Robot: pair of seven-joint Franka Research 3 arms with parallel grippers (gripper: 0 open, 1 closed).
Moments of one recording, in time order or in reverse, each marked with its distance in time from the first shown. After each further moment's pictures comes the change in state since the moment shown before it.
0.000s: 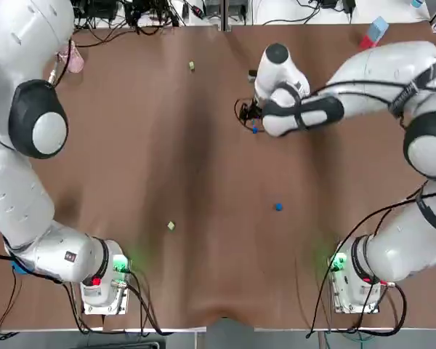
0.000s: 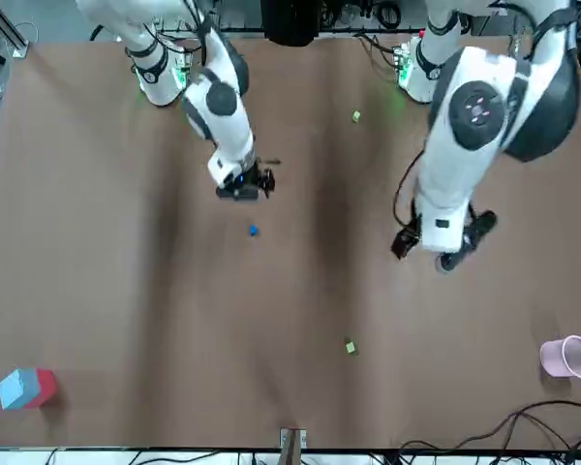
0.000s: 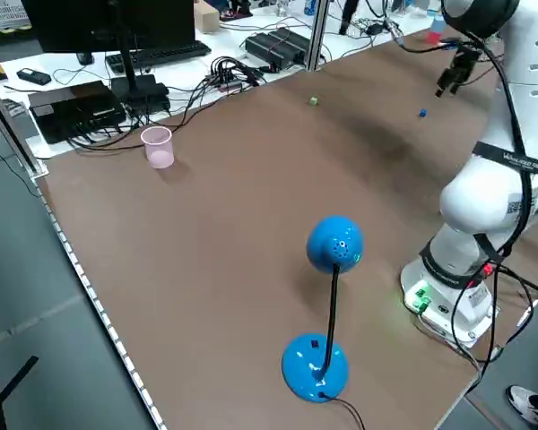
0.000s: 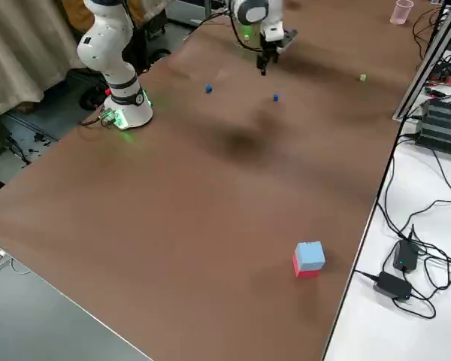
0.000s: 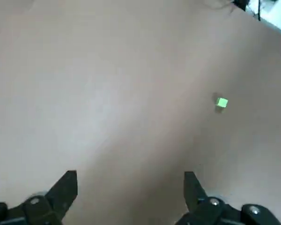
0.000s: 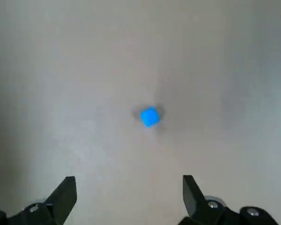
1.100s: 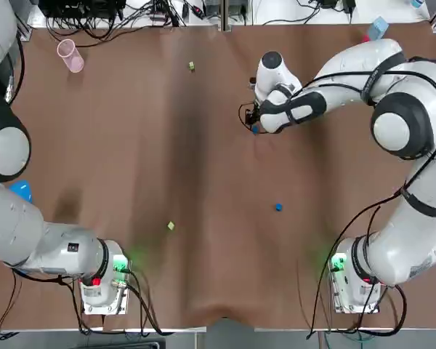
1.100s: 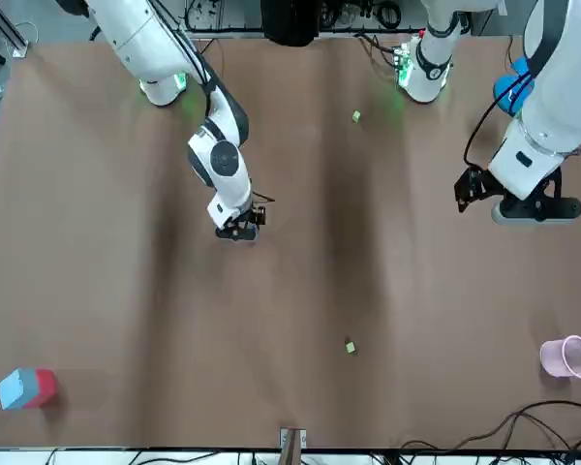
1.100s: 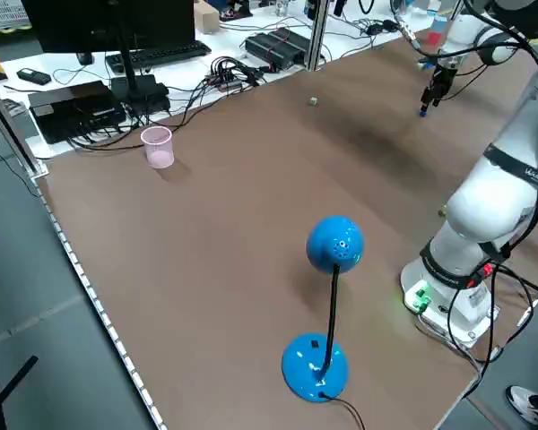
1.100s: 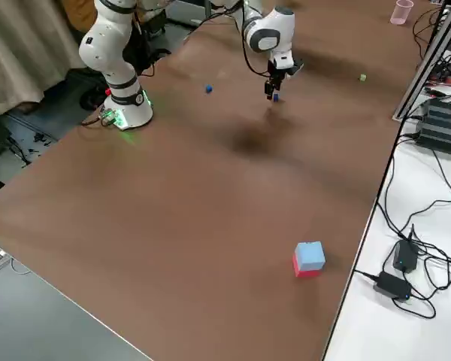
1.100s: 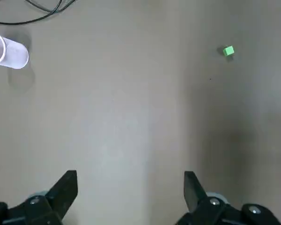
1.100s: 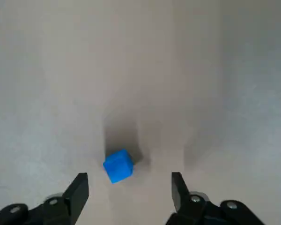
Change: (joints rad) left arm 0.154 -0.255 0.050 -0.218 -0.109 0.027 0.745; right arm 0.076 0.201 -0.113 0.098 -0.087 0.013 -0.024
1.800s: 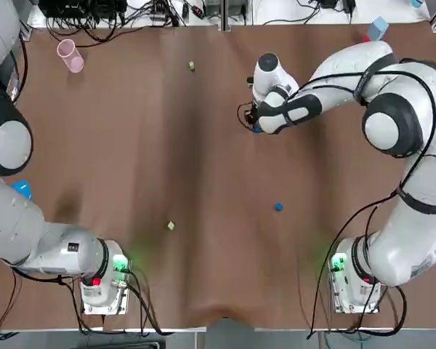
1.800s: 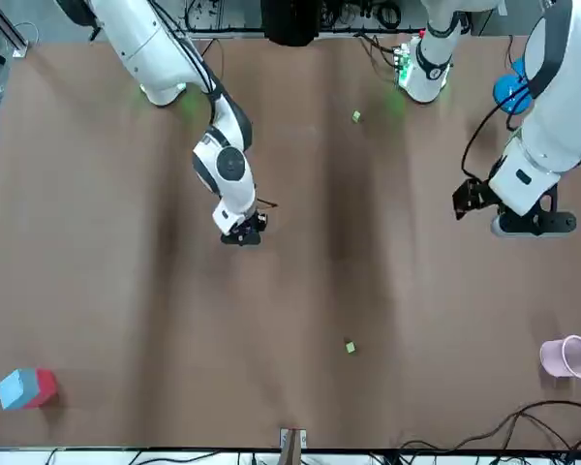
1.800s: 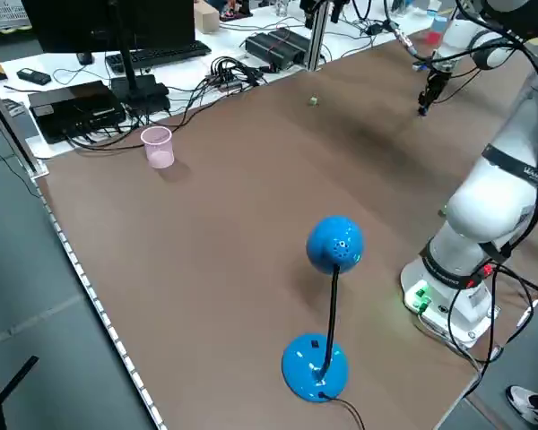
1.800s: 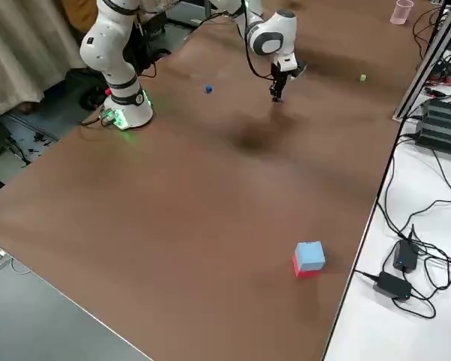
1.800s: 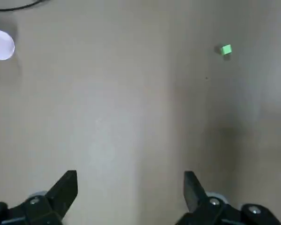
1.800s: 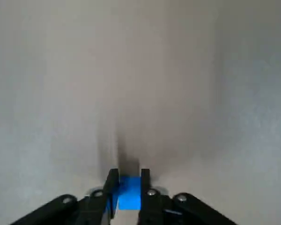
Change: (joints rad) left arm 0.013 0.025 0.017 0.010 -0.060 0.010 0.000; right arm 0.024 0.038 -0.048 0.052 -0.069 0.013 0.000
